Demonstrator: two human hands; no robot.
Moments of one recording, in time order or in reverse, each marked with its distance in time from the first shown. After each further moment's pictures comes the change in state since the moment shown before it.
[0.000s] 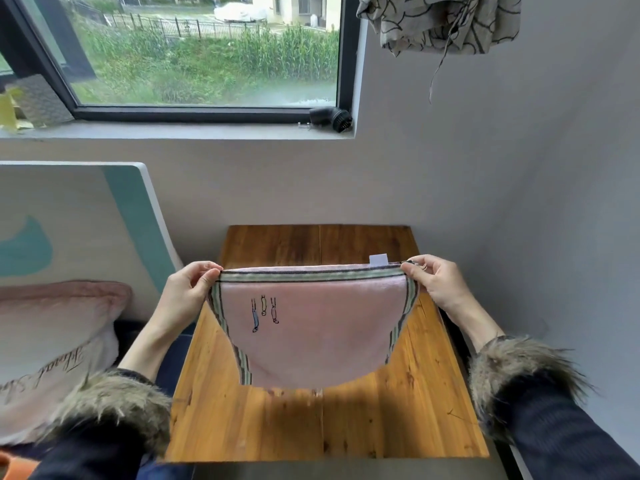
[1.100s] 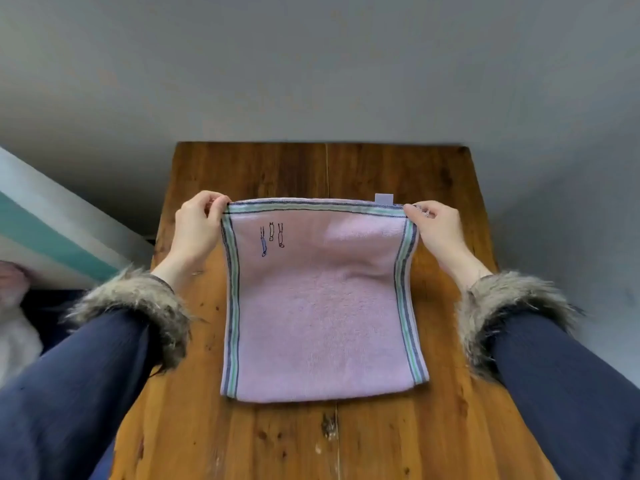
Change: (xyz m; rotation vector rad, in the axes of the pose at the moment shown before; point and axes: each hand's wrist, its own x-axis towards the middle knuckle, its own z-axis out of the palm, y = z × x) left_hand 0.213 -0.168 0.156 0.255 -0.022 -0.138; right_hand 0.226 0.166 0.111 -0.234 0.122 0.285
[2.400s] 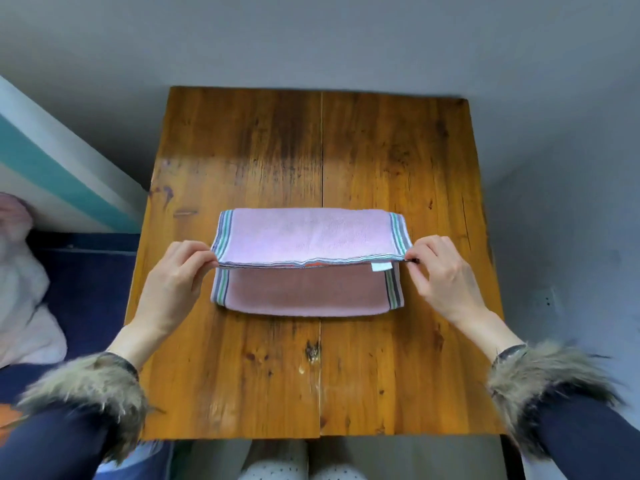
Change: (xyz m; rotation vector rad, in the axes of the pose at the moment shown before) left_hand -0.169 -0.054 -0.028 0.399 -0.112 0.569; right_hand -0.138 0.078 -0.052 -0.644 -0.124 -0.744
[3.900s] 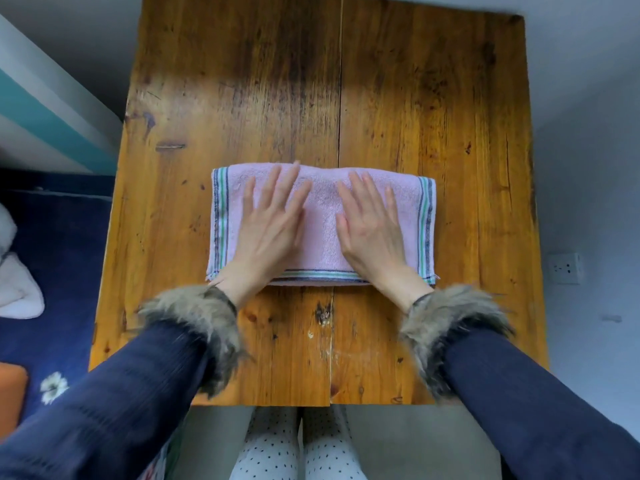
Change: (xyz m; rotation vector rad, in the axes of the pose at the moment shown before) left_hand 0.027 0.075 0.091 0.089 -0.215 -0.094; right_hand 0.025 -0.083 0.112 -0.055 -0.173 0.098
